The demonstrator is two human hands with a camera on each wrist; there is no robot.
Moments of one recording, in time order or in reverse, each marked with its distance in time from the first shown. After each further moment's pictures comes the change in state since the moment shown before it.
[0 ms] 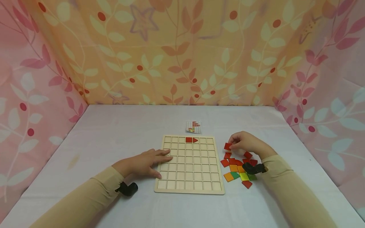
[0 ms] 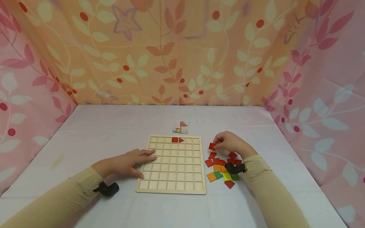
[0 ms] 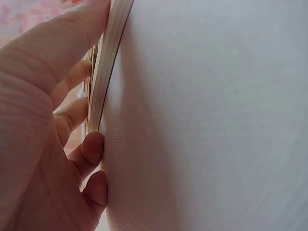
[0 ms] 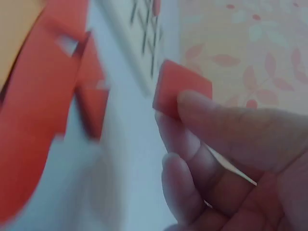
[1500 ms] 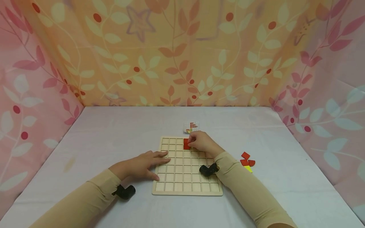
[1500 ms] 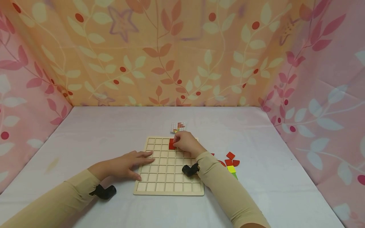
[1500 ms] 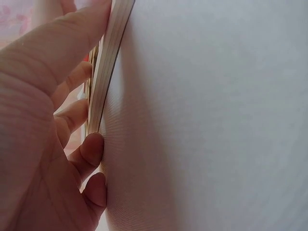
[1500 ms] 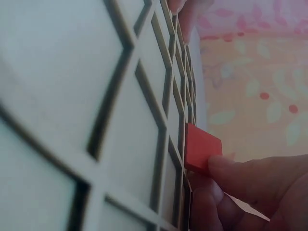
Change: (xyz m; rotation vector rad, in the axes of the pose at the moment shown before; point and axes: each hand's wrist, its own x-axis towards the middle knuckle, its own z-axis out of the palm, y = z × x) left_hand -0.001 -0.001 0.001 -0.012 0.007 0.002; right_hand 0.068 -0.098 0.090 -0.041 0.136 -0.187
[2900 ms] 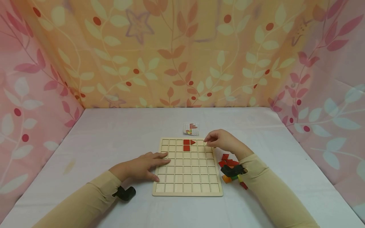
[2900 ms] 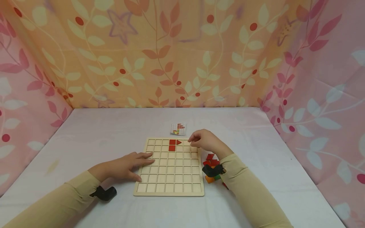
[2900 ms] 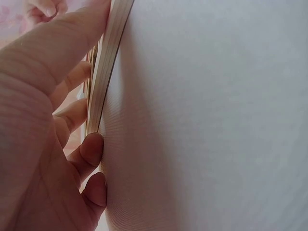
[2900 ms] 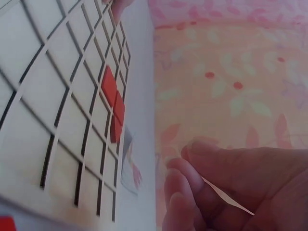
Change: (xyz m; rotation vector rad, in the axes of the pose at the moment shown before) left_hand -0.001 0.003 -0.001 0.010 0.003 0.008; right_hand -0.051 0.021 -0.062 0.171 -0.070 0.061
